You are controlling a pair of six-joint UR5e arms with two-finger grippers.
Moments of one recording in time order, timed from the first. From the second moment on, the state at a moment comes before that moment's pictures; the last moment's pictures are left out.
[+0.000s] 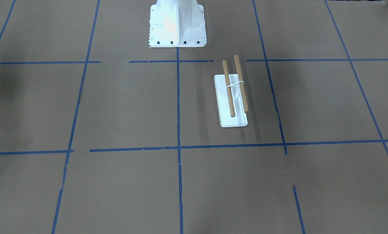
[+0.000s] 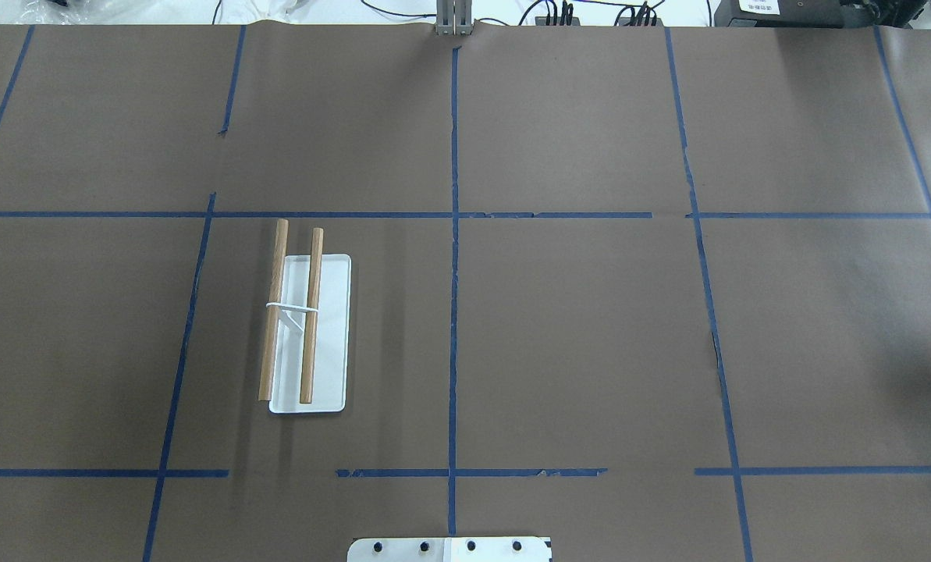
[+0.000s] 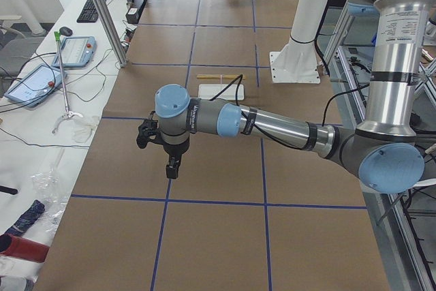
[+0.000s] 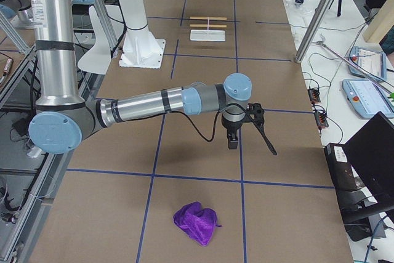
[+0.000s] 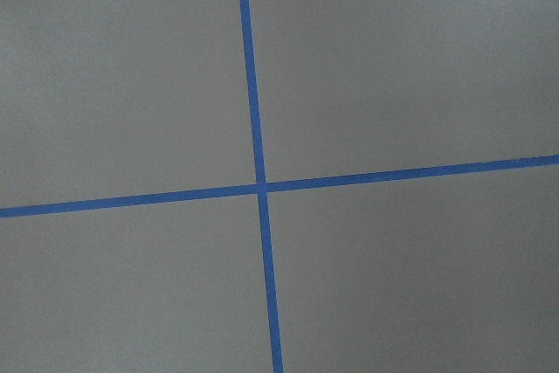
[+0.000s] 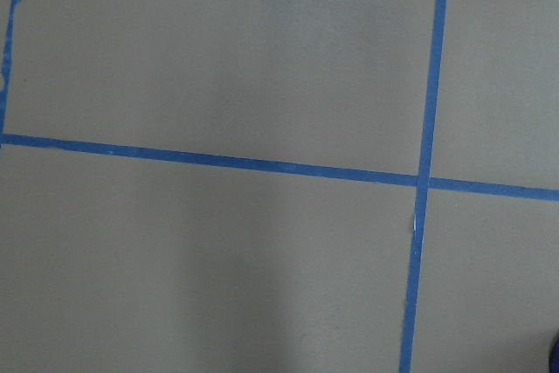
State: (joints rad) left arm -1.58 -1.61 -1.77 -1.49 -2.35 0.00; right arm 1.46 -1.55 1.78 -1.62 2.37 0.12
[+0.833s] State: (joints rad) left arm -1.57 -1.61 -1.80 -1.49 -2.35 -0.01; right arm 1.46 -1.58 1.78 -1.61 2.36 0.11
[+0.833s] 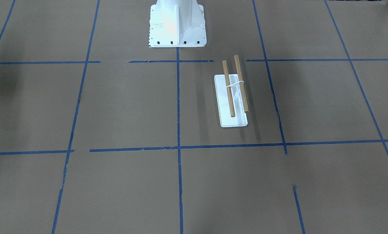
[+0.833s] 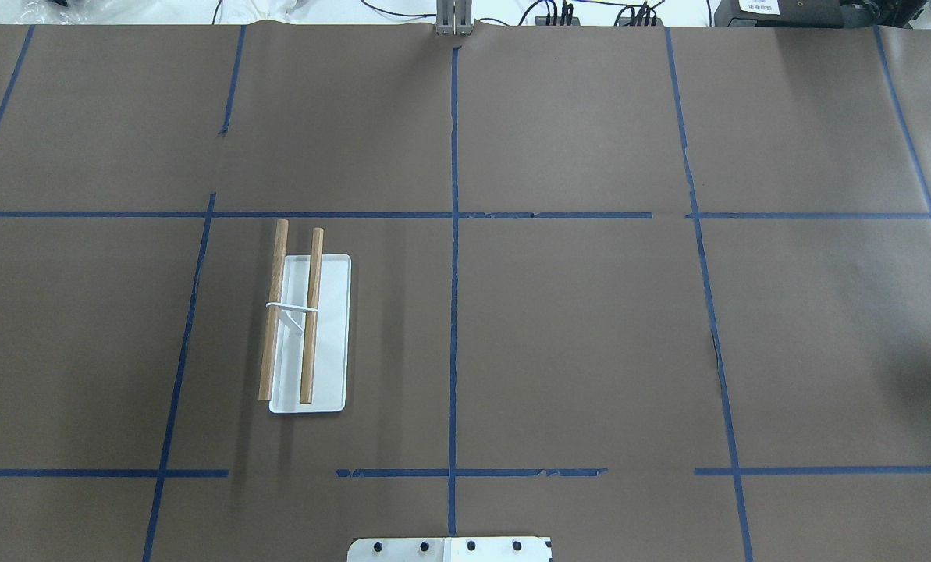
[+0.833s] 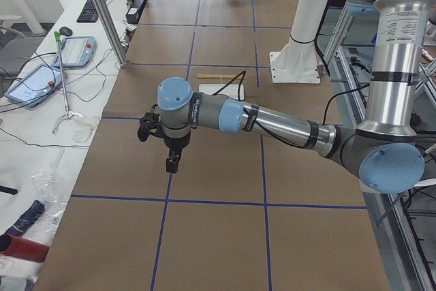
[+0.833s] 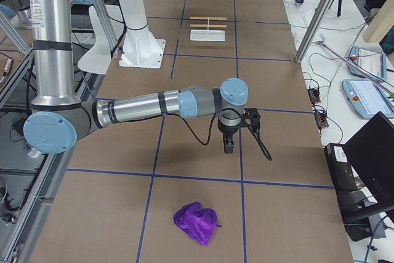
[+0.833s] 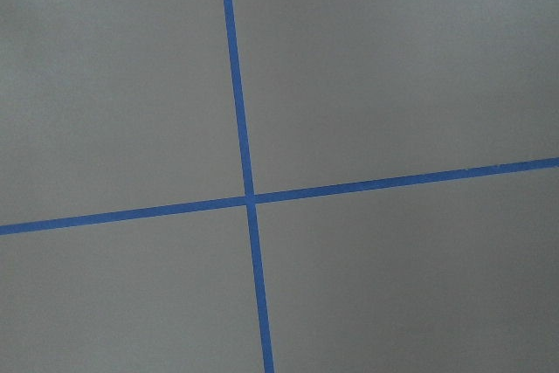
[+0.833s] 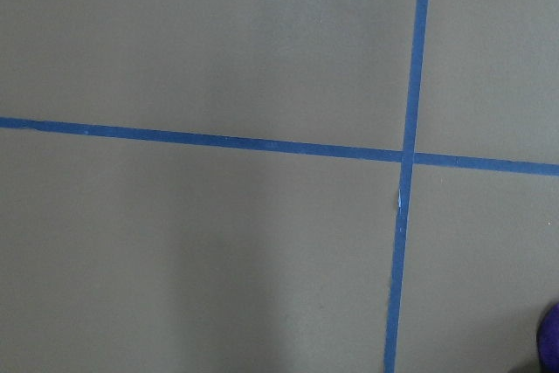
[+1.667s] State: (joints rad) left arm -1.53 -1.61 -1.84 -1.55 -2.36 -0.01; right arm 1.56 -1.63 1.63 -1.61 2.35 -0.16
